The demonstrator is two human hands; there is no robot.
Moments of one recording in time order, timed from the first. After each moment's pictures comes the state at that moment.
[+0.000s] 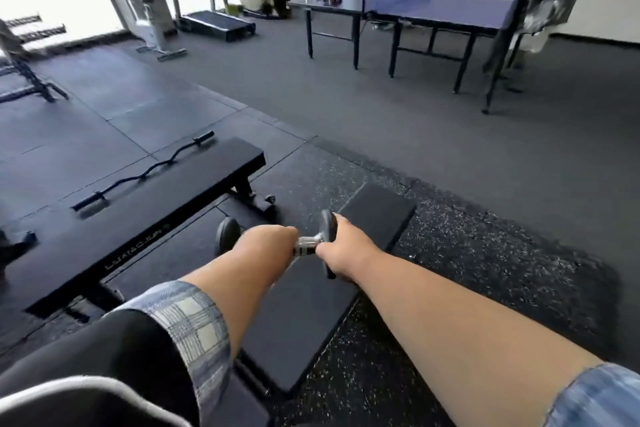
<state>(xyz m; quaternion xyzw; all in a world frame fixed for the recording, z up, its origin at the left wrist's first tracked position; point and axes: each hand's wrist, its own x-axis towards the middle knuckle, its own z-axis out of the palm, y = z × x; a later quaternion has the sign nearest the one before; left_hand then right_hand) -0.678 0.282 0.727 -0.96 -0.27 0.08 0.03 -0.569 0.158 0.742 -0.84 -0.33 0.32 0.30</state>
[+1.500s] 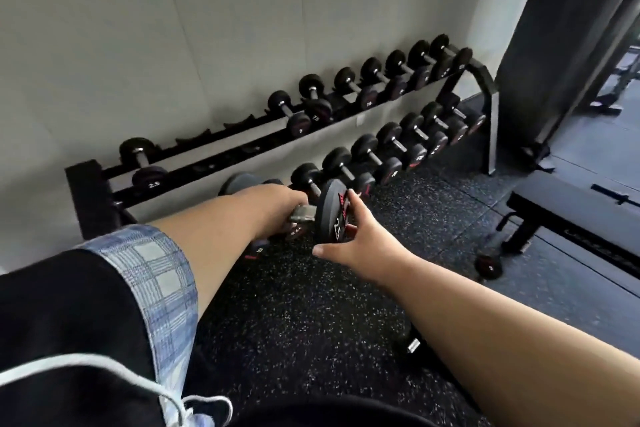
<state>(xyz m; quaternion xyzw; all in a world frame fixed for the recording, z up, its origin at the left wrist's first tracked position) -1.179 -0.203 0.805 -0.45 -0.89 0.02 -0.10 -1.026 -0.060 0.758 -0.16 -0.80 0.58 0.04</state>
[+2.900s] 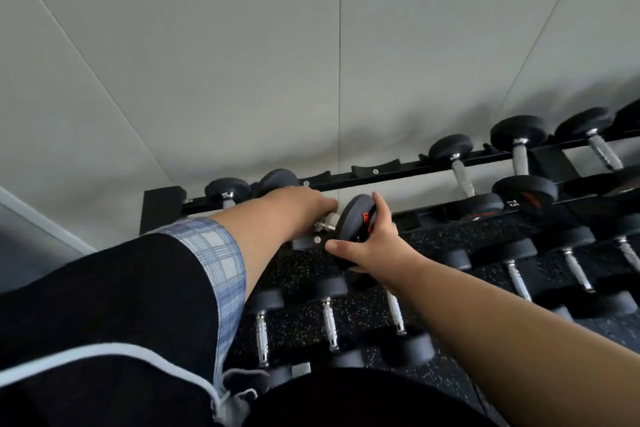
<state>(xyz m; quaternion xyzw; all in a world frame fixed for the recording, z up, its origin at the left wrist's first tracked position) -1.790 -0.245 0.727 -0.33 -0.92 0.11 -0.16 -1.697 -0.085 0.681 -0.11 -0.77 0.62 -0.12</state>
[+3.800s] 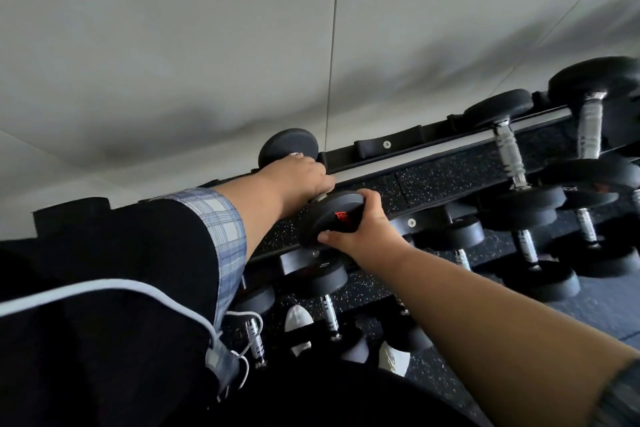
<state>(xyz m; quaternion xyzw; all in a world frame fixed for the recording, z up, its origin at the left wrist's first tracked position) -2.013 -0.254 0.569 -0.49 -0.85 0.09 -0.16 -1.878 -0.105 0.570 -0.20 -0.80 0.53 -0.20</state>
